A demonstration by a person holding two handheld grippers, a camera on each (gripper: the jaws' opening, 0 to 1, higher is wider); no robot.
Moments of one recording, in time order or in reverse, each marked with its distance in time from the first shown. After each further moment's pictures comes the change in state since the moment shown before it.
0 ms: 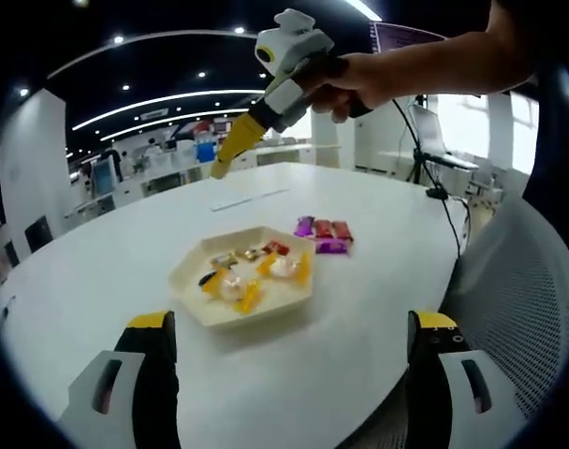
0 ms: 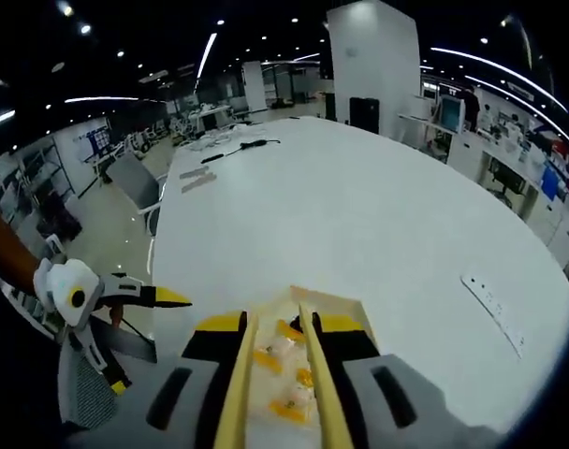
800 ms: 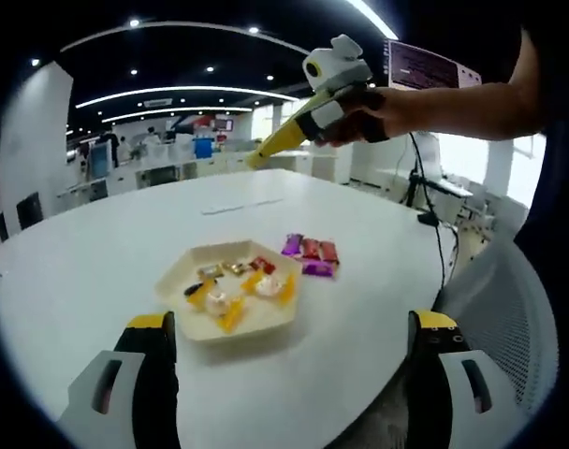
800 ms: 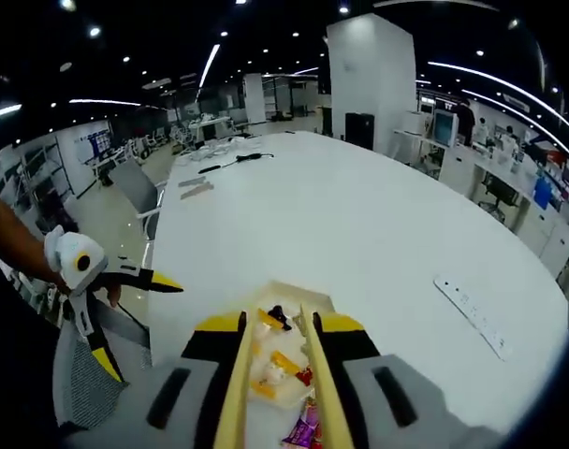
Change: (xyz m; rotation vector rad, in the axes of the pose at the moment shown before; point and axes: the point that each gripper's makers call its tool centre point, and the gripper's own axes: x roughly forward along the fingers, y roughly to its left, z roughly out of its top) left arm 0.002 -0.016 0.020 -0.067 -0.006 -0.054; right arm -0.056 -0.024 -0.007 -0.044 -0.057 -0.032
